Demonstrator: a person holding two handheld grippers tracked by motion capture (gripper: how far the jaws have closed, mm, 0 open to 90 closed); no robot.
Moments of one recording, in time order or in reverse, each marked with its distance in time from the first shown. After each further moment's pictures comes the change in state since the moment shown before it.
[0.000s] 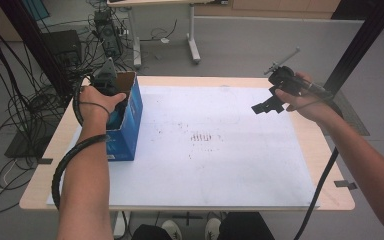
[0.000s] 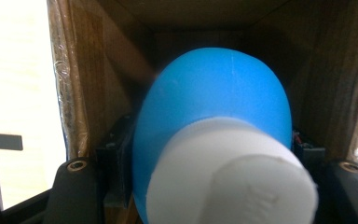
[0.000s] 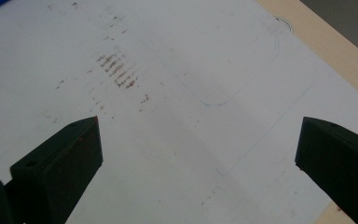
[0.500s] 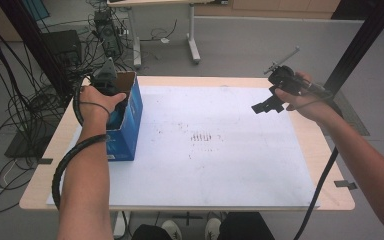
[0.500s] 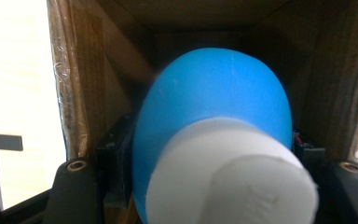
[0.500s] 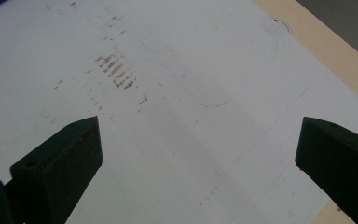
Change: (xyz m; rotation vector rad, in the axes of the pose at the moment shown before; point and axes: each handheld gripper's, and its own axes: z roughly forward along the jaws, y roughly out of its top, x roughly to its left) left arm -0.001 0.000 0.000 -0.002 0.003 0.002; right arm 0.000 0.002 0.000 0.001 -0.006 -0.007
